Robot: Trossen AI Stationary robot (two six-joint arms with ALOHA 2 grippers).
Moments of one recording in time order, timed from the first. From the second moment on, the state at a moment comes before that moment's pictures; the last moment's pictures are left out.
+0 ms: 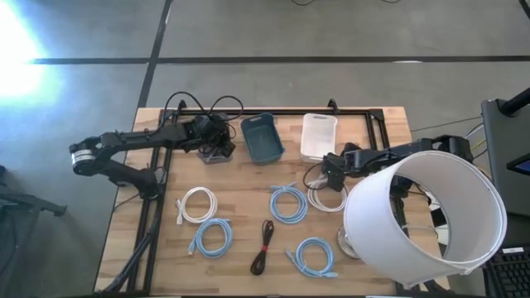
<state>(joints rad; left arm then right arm) 0.43 1.26 0.85 -0.46 -0.38 -0.26 -0.18 1.41 0.54 -0.59 0.43 0.29</state>
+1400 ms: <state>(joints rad) 0.26 1.26 0.64 0.20 0.20 0.00 -0.10 1.45 0.63 0.71 0.22 0.12</state>
